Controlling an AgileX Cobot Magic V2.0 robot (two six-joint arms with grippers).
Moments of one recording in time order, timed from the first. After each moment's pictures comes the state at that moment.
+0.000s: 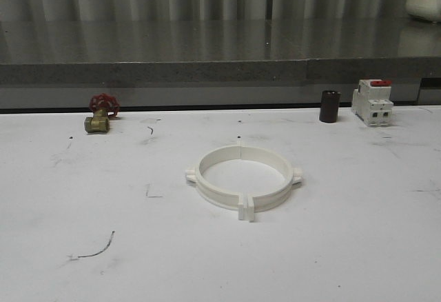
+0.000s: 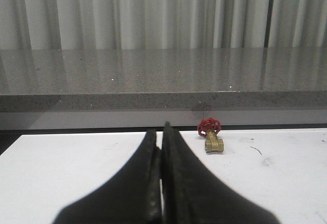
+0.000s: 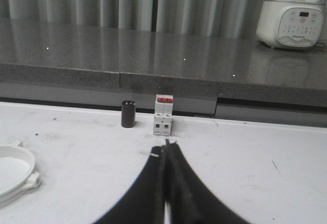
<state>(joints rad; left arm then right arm) -0.01 -0.01 0.00 -0.01 0.01 0.02 0.02 -0.01 0.02 -0.10 0.02 0.07</state>
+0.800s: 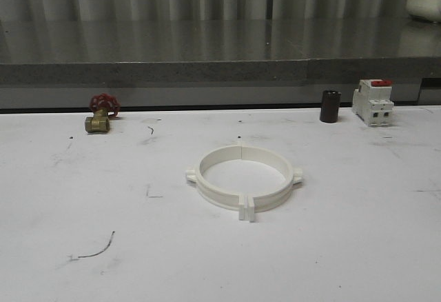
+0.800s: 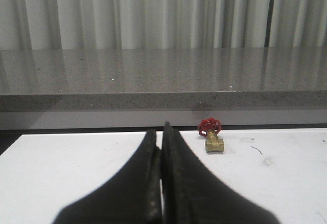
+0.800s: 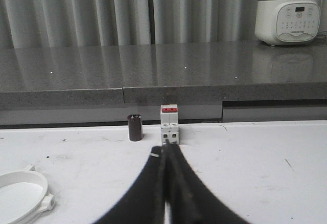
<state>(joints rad) -0.01 -0.01 0.00 -0.01 0.01 0.02 0.01 -0.01 0.03 0.11 -0.02 -0.02</state>
